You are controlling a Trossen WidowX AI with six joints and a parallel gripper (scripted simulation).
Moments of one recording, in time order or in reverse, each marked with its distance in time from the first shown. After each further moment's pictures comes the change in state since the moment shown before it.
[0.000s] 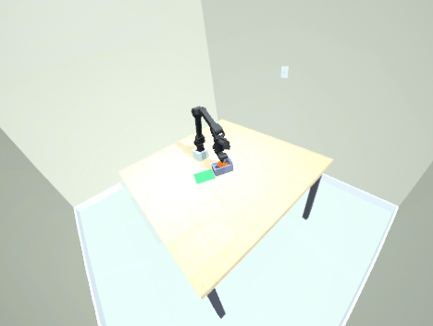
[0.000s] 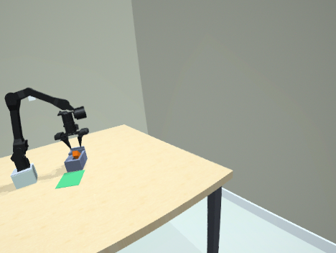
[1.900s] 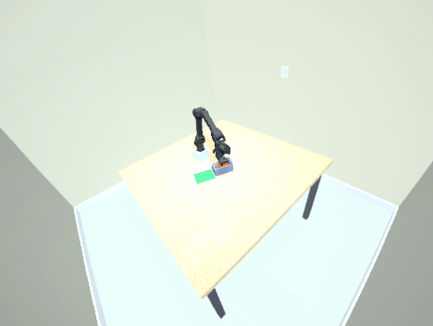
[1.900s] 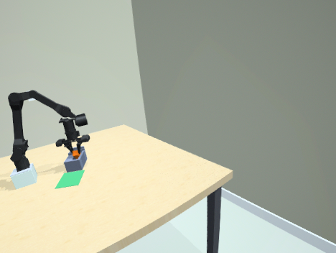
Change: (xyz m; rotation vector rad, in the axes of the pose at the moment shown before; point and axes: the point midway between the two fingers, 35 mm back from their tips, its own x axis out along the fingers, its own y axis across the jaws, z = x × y) arm 0.040 0.003 -0.001 -0.006 0.002 0.008
